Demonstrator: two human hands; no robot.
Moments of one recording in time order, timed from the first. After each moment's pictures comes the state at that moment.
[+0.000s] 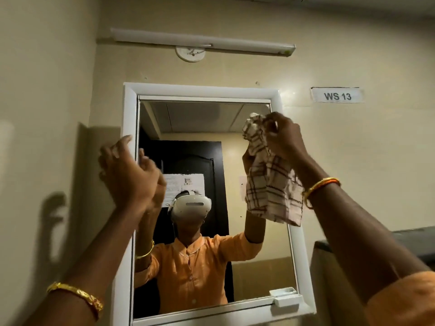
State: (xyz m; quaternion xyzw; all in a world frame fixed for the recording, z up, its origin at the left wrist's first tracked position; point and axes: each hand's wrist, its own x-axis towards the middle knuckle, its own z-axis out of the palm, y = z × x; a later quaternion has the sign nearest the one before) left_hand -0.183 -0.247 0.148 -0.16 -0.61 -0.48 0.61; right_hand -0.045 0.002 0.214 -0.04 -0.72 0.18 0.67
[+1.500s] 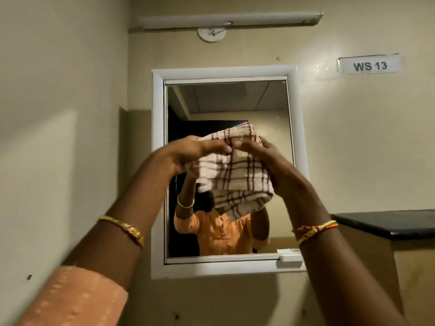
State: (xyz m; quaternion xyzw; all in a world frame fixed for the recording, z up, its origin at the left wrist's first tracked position) left_hand -0.083 -0.250 0.156 -0.40 -0.76 -0.51 0.04; right_hand -0.020 -0.071 0.117 0.22 -0.70 0.61 0.30
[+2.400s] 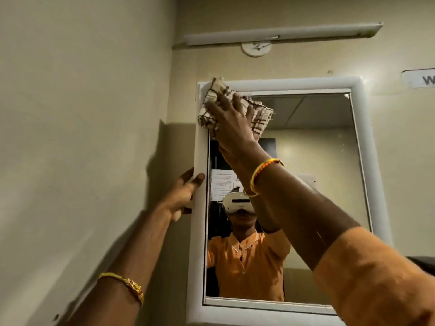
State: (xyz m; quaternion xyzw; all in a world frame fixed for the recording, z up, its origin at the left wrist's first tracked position) left_hand -0.212 -0.312 0.114 -0.28 -0.66 -0.69 0.11; right_hand -0.171 -0.189 0.242 0.08 -0.78 -0.08 0.61
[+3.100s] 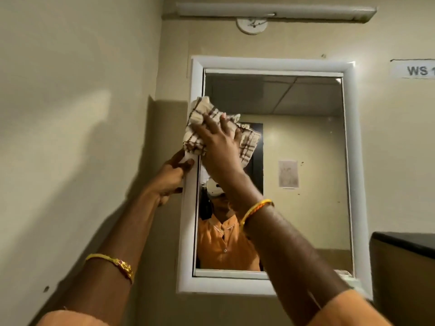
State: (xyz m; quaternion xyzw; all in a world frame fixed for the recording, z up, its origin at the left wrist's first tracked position) left_hand -0.222 -0.312 0.101 -0.34 -0.63 -0.68 0.13; right_hand -0.165 -0.202 0.142 0.09 -0.80 -0.01 0.59
